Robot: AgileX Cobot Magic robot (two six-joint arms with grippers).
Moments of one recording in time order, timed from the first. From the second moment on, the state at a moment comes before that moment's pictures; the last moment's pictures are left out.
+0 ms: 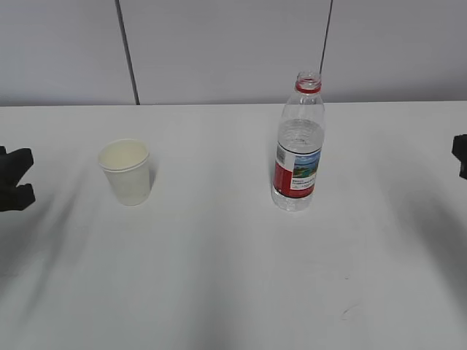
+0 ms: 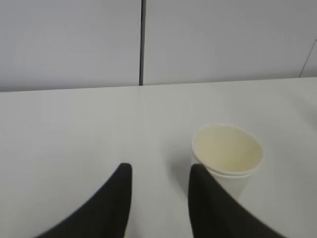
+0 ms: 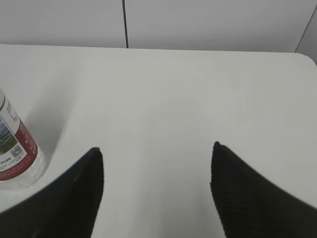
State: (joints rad) left arm -0.04 1.43 -0.26 0.27 -0.88 -0.24; right arm 0.00 1.15 -0.43 0.15 -0.23 -0.20
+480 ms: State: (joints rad) left arm -0.04 1.67 -0.26 0.44 -1.11 -0.24; right arm 0.00 1.15 -0.34 -0.21 -0.41 0.10
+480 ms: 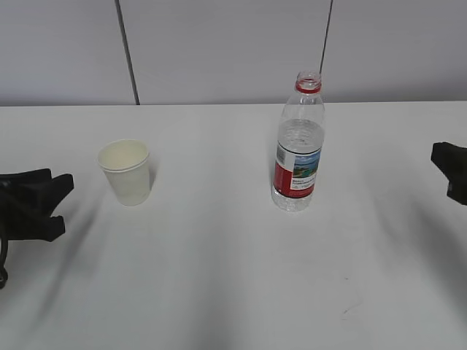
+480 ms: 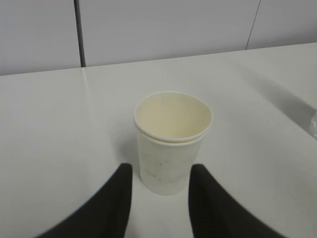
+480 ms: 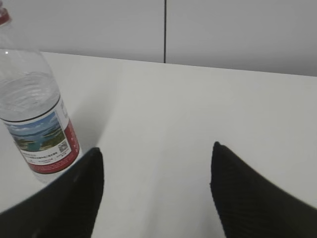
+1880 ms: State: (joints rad) left arm -0.04 1.90 -0.39 0.52 -1.14 -0.23; right arm 0.00 1.34 -0.29 -0.44 -0.83 0.24
